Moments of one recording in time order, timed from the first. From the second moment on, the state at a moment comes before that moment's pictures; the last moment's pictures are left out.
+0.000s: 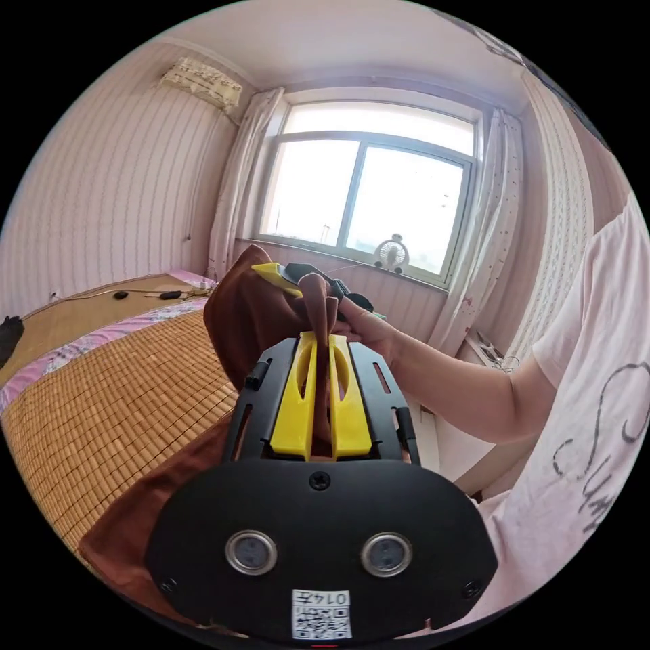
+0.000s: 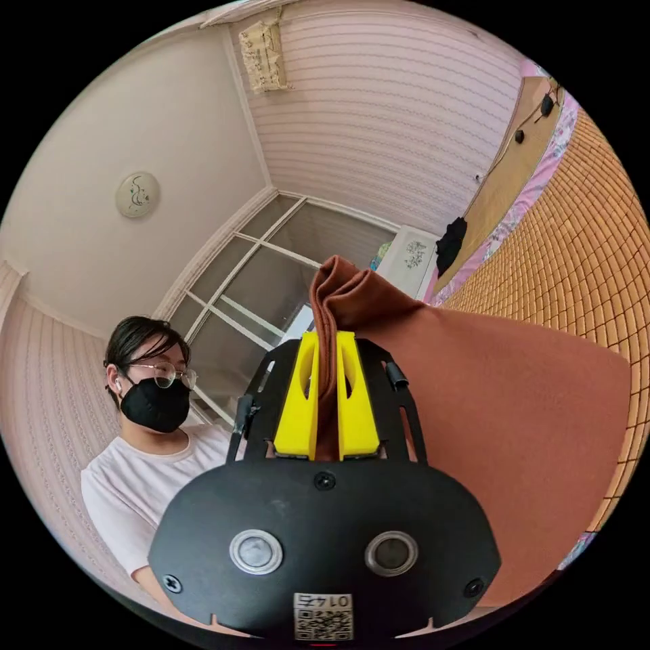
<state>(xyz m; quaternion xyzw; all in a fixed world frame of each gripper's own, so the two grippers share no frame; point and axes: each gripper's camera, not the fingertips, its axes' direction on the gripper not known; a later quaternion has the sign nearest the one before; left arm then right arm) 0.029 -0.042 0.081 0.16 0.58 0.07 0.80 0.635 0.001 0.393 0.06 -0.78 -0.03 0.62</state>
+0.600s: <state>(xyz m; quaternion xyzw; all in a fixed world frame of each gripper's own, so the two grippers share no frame) -0.249 0.042 0.214 -0.13 0.39 -0.13 0.90 0.242 0.062 0.421 -0.16 -0.55 -0.21 0.79</state>
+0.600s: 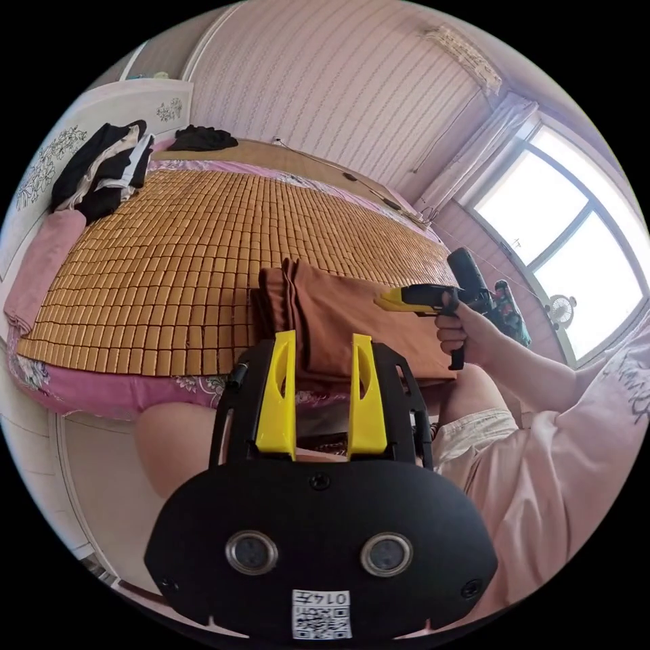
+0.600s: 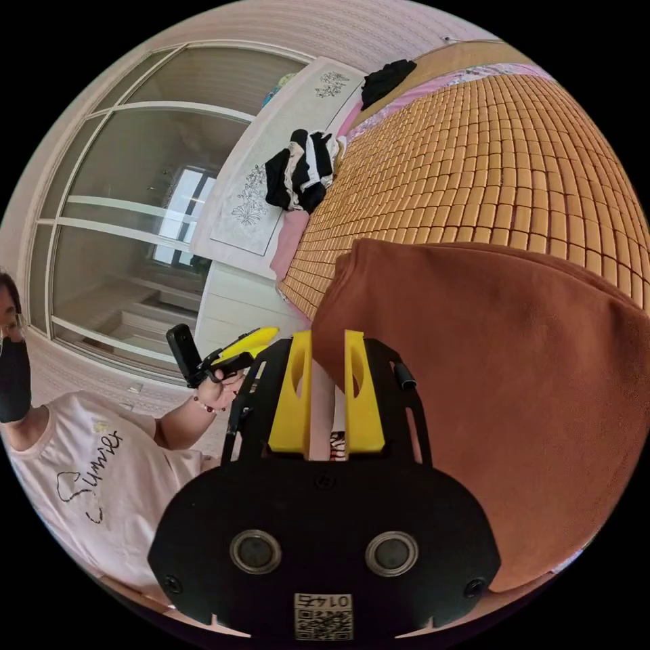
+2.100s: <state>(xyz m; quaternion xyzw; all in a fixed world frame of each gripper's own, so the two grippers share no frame) -0.261 -0.052 0.186 -0.25 0.28 -0.01 0.93 -0.154 -0.028 0.354 -0.05 -0.39 -0.55 0.74</state>
